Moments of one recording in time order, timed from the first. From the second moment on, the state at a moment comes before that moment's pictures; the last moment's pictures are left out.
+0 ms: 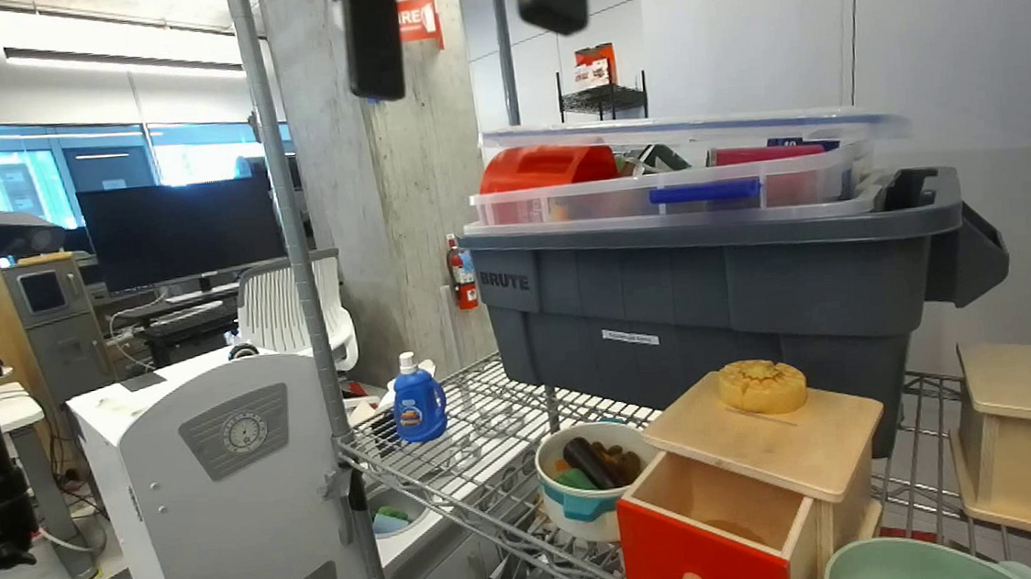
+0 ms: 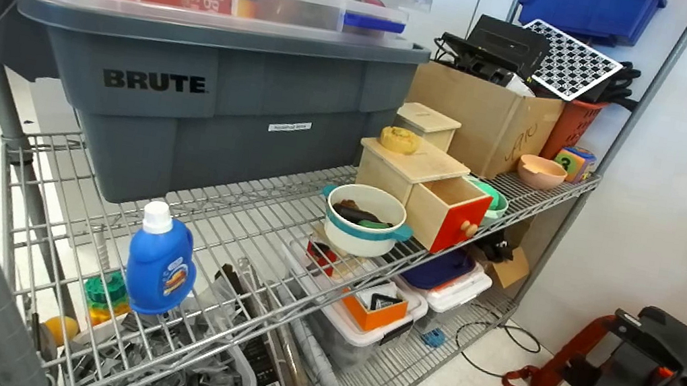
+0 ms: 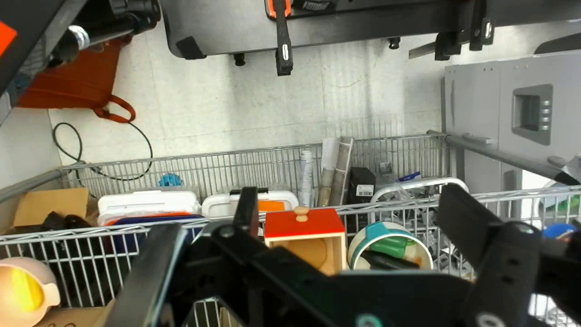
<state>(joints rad) -0.08 -0.18 -0.14 -2.20 -0.05 1.91 -0.15</state>
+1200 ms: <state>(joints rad) -0.16 0.45 -0.13 -1.59 0.07 1.91 -0.16</state>
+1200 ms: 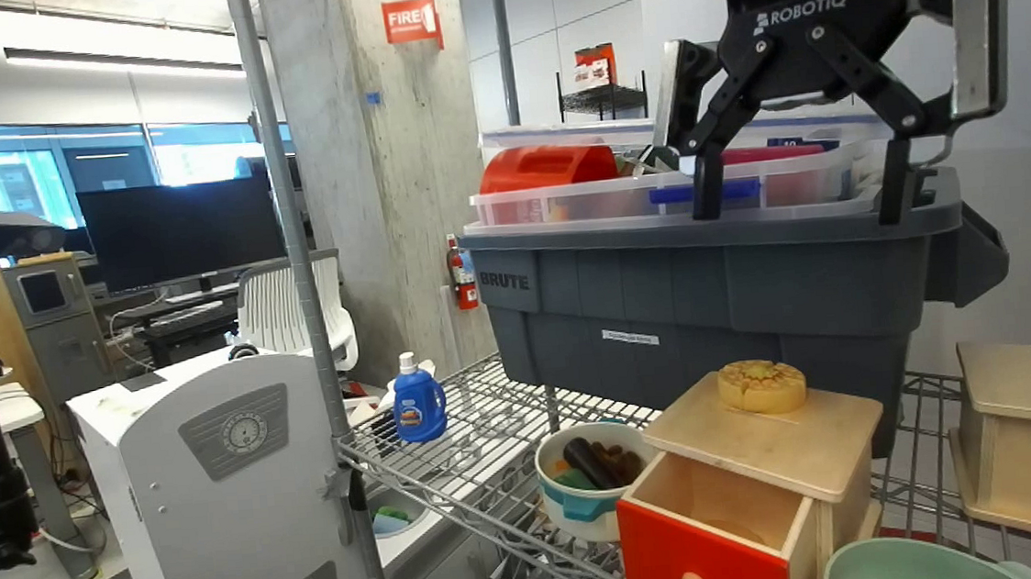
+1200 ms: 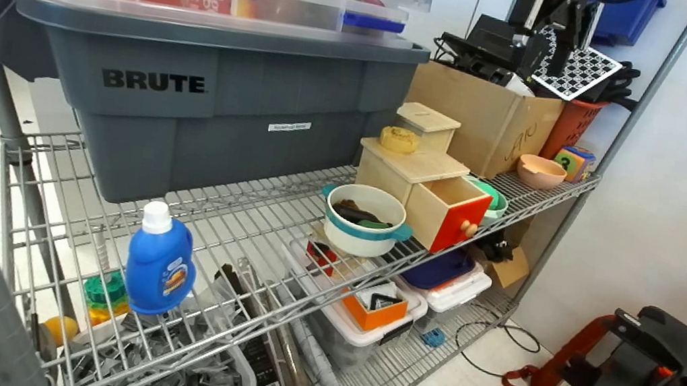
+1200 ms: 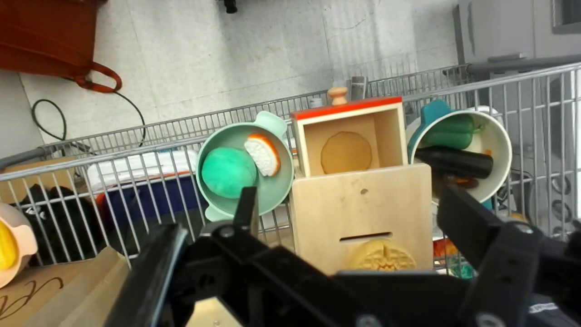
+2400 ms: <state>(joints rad) -0.15 0.75 -0.09 -1.21 0.07 1.88 -0.12</state>
